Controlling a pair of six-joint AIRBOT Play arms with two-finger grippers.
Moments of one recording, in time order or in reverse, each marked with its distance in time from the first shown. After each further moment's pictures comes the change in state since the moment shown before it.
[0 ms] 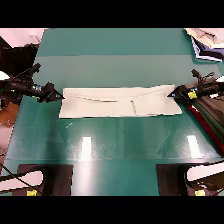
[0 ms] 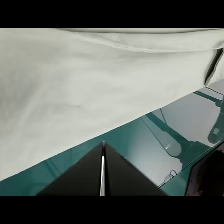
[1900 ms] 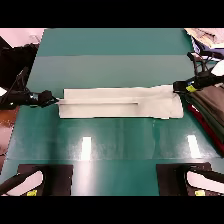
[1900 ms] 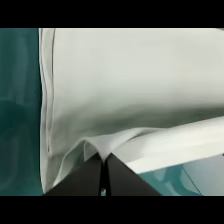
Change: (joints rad) left arm 0.000 0.196 -0.225 0.089 0.311 0.005; right arm 0.325 0.360 0.000 -0.499 -0.135 0.278
